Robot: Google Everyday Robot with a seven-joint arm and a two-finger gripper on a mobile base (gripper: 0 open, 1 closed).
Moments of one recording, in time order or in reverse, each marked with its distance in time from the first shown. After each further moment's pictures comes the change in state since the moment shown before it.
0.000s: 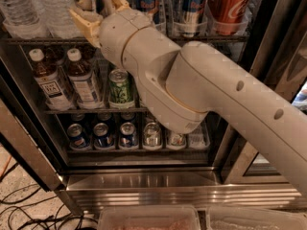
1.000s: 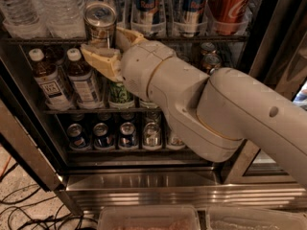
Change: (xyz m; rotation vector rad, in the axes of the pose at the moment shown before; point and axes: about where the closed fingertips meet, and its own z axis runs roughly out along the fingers) arm 0.032 0.018 -0.056 -0.092 0.081 0.025
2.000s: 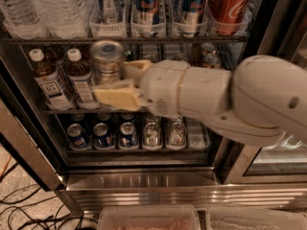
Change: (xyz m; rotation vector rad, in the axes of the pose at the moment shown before) arm 0.042 0.040 -0.047 -0.323 0.204 0.080
